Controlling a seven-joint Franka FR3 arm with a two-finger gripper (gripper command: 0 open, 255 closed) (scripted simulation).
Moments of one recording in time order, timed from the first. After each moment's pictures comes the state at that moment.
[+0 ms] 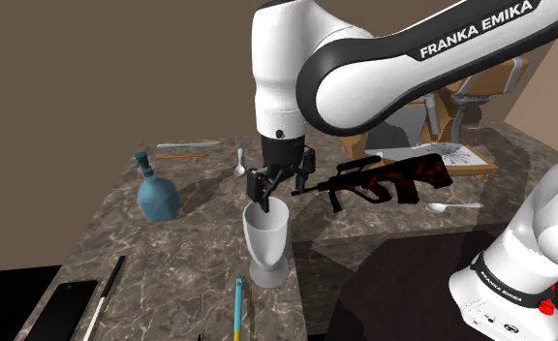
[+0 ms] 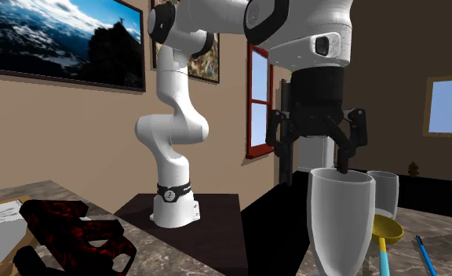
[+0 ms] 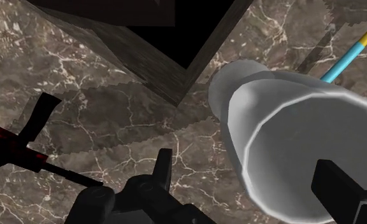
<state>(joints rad) 0.11 -0.10 0.58 -2.14 0.10 2.04 0.69</state>
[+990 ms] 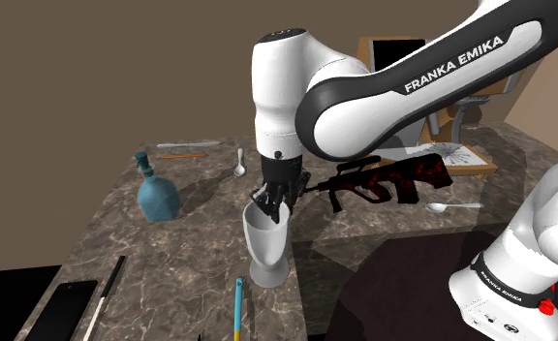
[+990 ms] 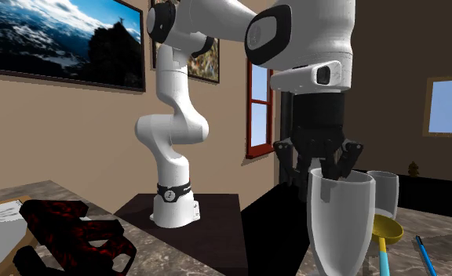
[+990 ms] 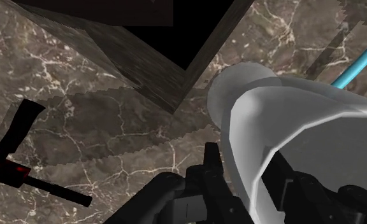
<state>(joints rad) 0.11 -0.05 0.59 -2.19 0.07 2.13 0.72</state>
